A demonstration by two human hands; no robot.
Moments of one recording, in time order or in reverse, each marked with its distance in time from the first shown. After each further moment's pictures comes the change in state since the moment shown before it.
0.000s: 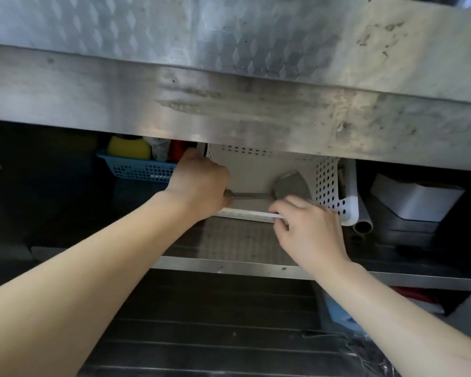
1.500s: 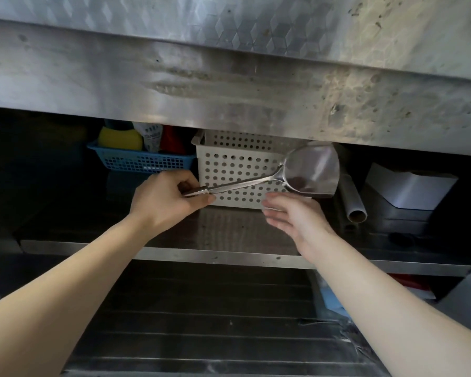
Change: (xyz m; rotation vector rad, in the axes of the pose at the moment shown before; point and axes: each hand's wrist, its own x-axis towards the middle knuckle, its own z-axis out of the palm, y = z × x) left_hand -0.042 -0.023 0.047 -0.740 0.108 -0.389; right_hand 0.010 0.016 0.026 1.377 -0.208 1.045
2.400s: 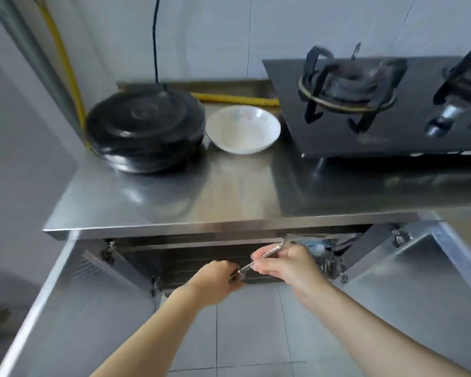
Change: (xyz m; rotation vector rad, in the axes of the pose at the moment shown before) left_hand -0.080 0.192 -0.176 0.140 -1.070 -0.157; right_hand -0.231 -0.227 0.021 -0.113 -0.073 0.395
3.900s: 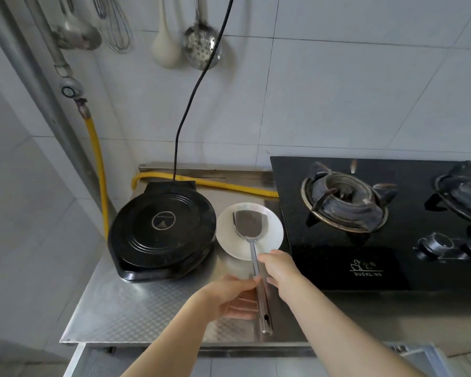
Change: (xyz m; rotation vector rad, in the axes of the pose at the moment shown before) left_hand 0.038 0.075 -0.194 -1.216 -0.196 -0.265; right_hand 0.097 -0.207 0.031 -0.157 0.221 0.188
